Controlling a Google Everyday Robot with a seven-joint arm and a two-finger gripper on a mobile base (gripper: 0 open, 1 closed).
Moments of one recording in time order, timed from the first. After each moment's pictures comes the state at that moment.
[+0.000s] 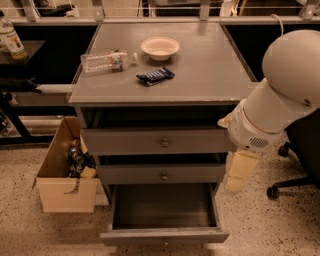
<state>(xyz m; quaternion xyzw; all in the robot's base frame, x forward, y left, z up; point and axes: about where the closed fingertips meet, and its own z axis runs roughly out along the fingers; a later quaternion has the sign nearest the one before) 0.440 -0.149 0.822 -0.66 0.74 0.04 0.14</state>
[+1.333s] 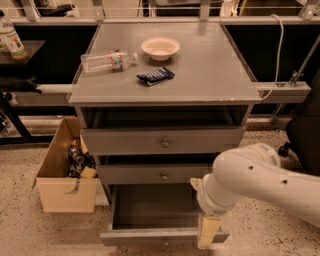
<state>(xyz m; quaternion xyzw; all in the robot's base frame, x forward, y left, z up) 0.403 -0.109 0.624 -0.71 0.70 0.05 0.12</state>
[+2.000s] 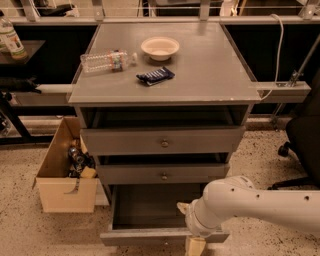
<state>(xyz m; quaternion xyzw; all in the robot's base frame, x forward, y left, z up) 0.378 -0.073 0.504 -0.71 0.68 0.14 0.13</state>
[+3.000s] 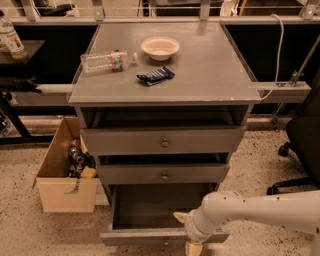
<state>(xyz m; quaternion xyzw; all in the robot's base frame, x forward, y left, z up) 0.393 -0.078 0.391 -0.73 0.64 0.17 0.15</state>
